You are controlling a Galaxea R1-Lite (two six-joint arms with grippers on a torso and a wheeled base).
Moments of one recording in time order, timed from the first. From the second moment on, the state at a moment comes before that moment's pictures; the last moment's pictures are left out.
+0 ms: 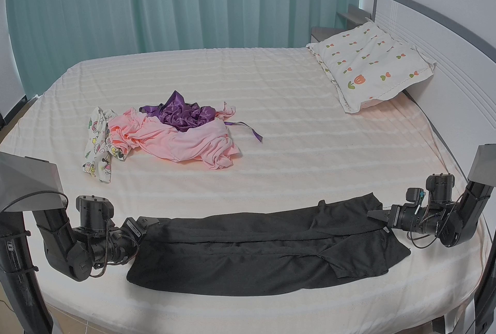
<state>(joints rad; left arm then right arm) -0.10 2.16 -0.35 -1.14 -0.16 -0.97 -0.04 2.18 -0.51 -1.06 0.51 0.26</state>
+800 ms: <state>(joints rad) -0.08 2.09 -0.32 -1.14 -0.16 -0.97 0.16 2.03 -0.33 -1.16 0.17 0.91</state>
